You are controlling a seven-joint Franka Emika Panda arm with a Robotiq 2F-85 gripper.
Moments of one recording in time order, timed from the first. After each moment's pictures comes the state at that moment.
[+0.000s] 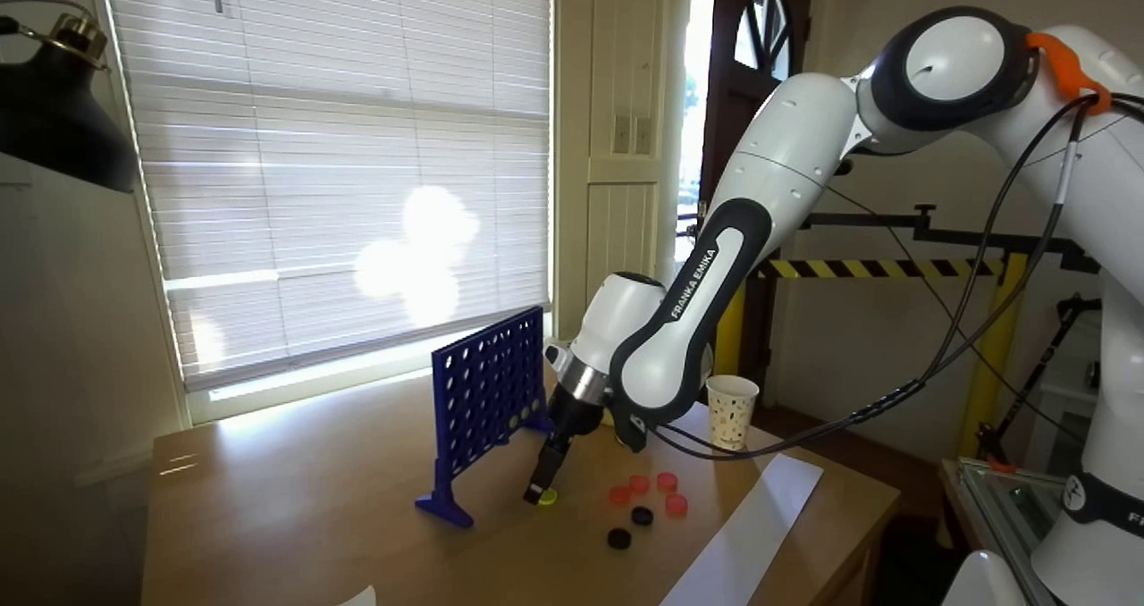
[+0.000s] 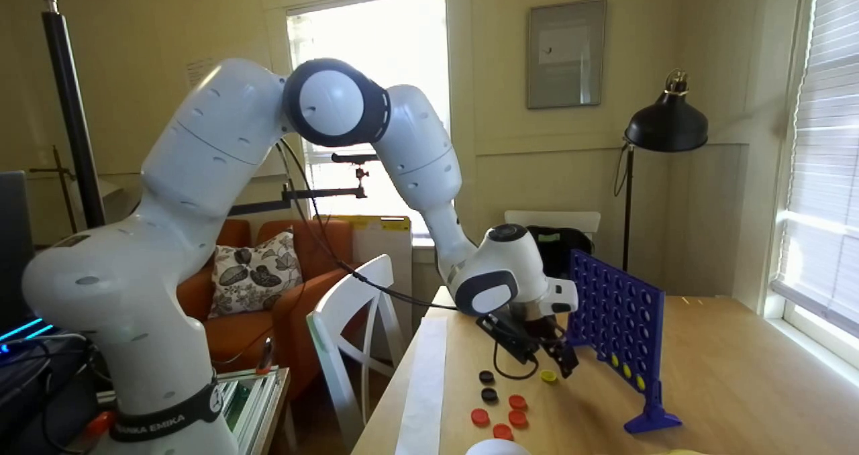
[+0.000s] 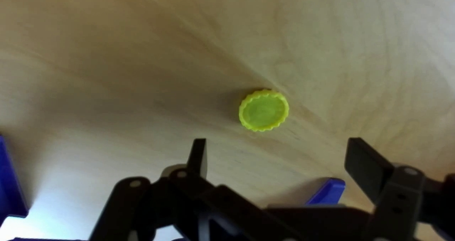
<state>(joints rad) -0.07 0.69 0.22 -2.05 0.07 3.13 -0.25</state>
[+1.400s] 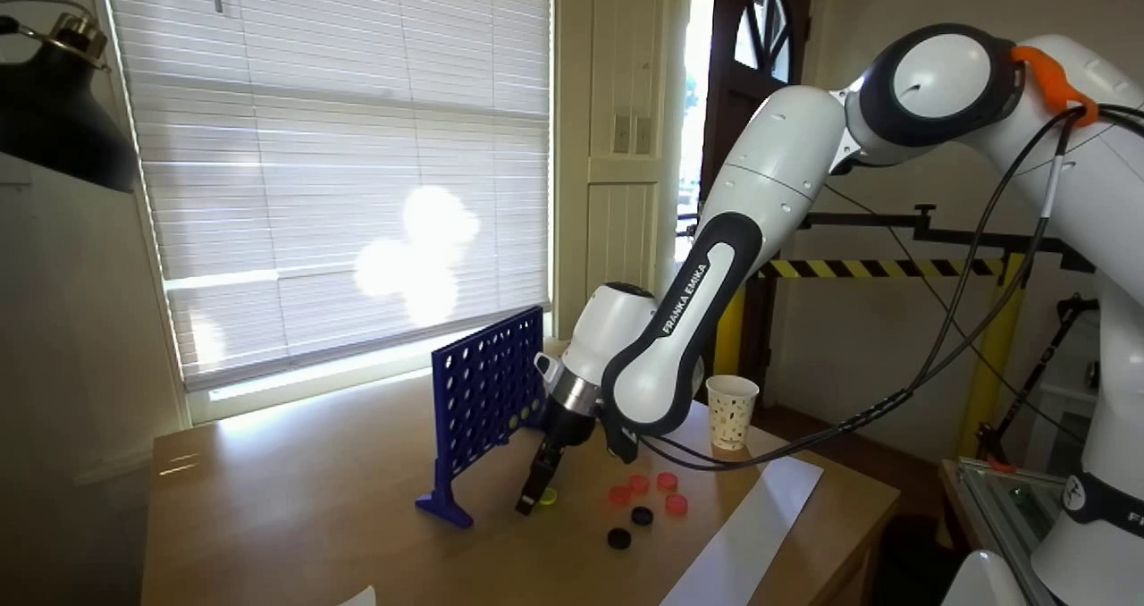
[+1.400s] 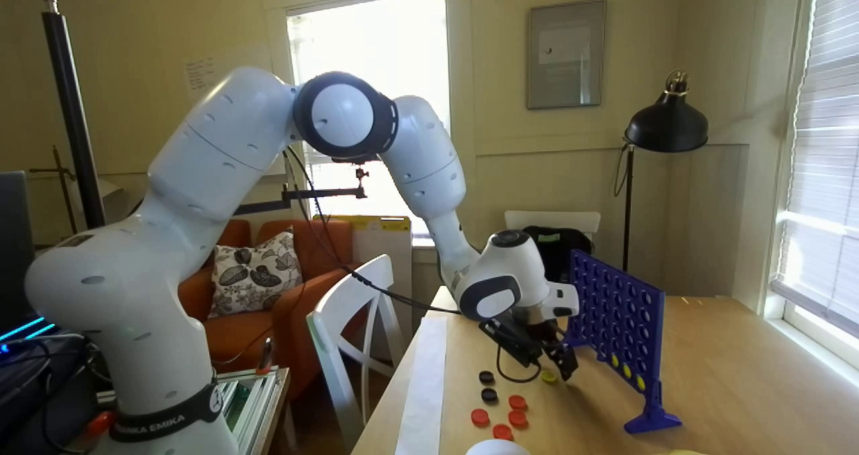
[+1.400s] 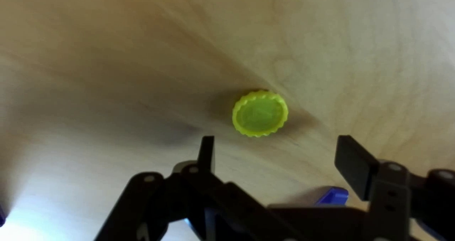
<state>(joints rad) -0.03 0.73 0.19 -2.00 0.05 3.13 -0.23</state>
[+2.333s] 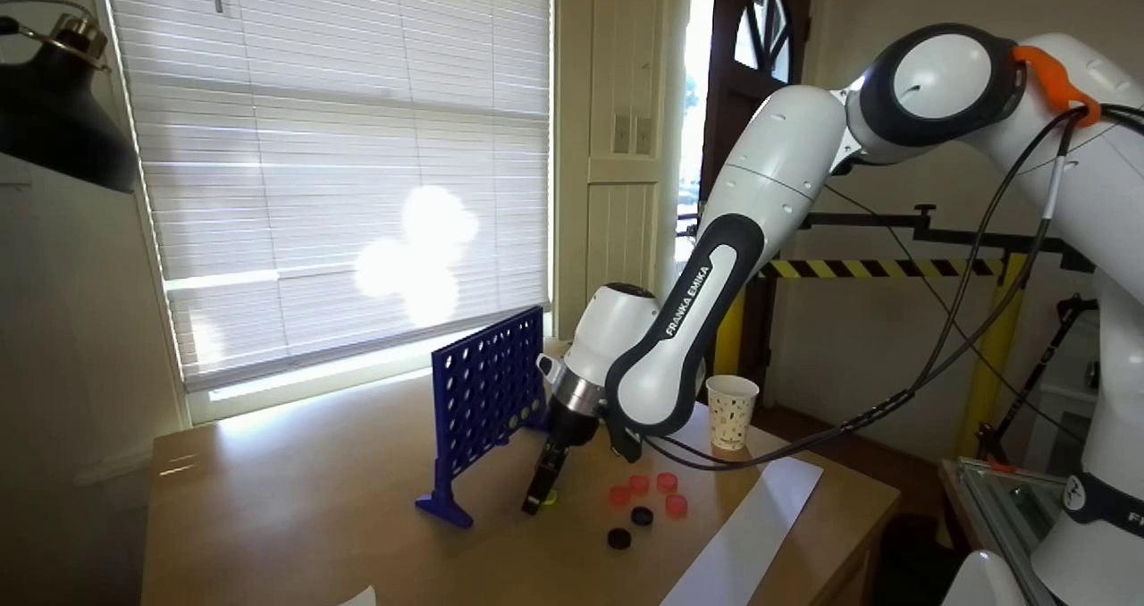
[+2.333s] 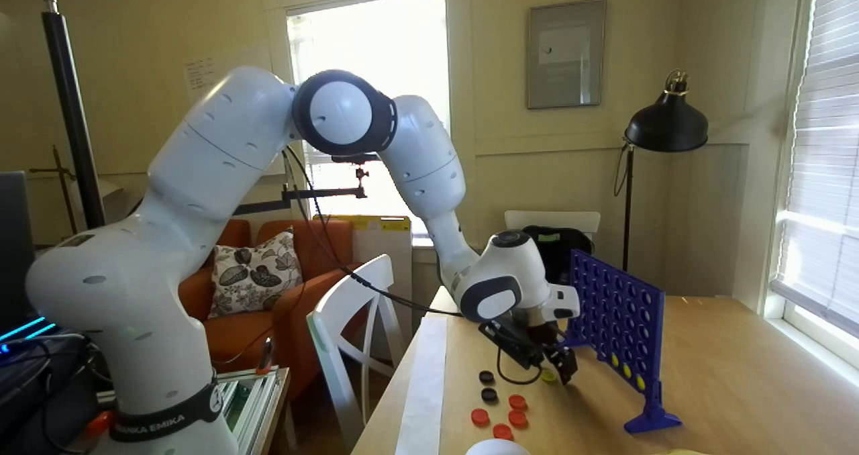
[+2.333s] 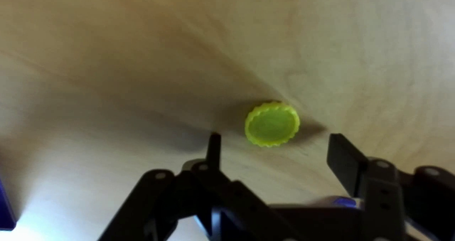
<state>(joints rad) -0.02 0.73 0.17 -2.01 0.03 3.12 -0.23</state>
